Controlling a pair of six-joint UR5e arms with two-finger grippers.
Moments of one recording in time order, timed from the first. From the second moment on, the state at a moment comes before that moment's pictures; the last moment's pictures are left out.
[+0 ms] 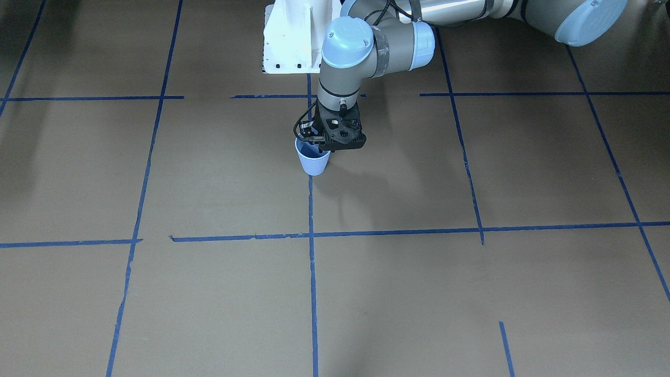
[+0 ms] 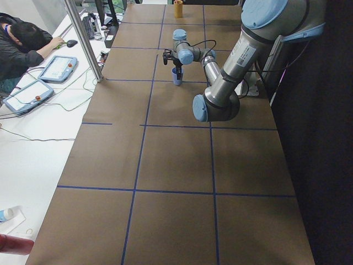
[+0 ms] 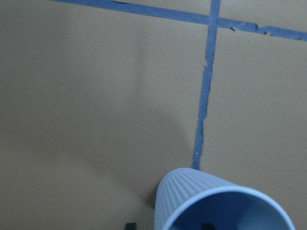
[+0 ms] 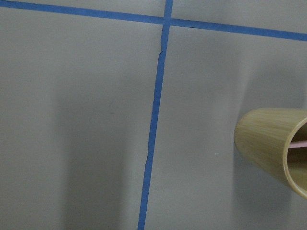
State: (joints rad) left arm -0.50 -2.34 -1.63 -1.62 -1.90 -1.36; right arm 1.56 -1.78 1.77 -1.60 2.35 -0.13
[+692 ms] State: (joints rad) left arm -0.72 -2.07 -1.99 -1.39 -2.05 -0.88; right arm 1.56 -1.78 1.77 -1.60 2.35 -0.13
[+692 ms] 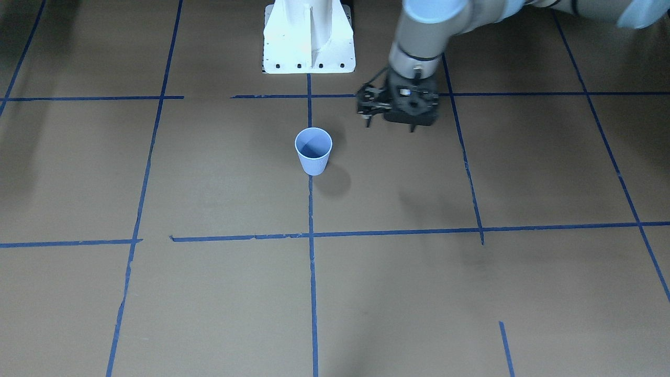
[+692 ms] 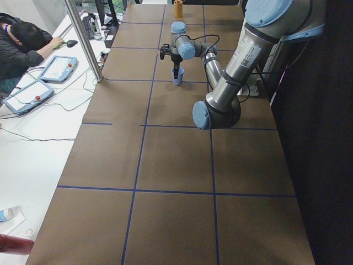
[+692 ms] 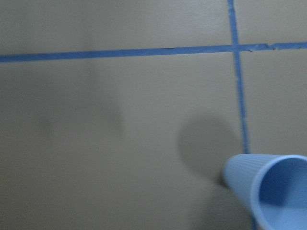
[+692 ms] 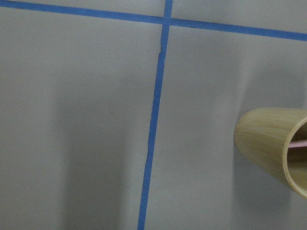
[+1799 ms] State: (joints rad) left arm -1.45 -1.57 -1.75 -1.40 -2.36 0.15; right arm 1.56 -1.78 1.78 -1.60 2.35 -0.13
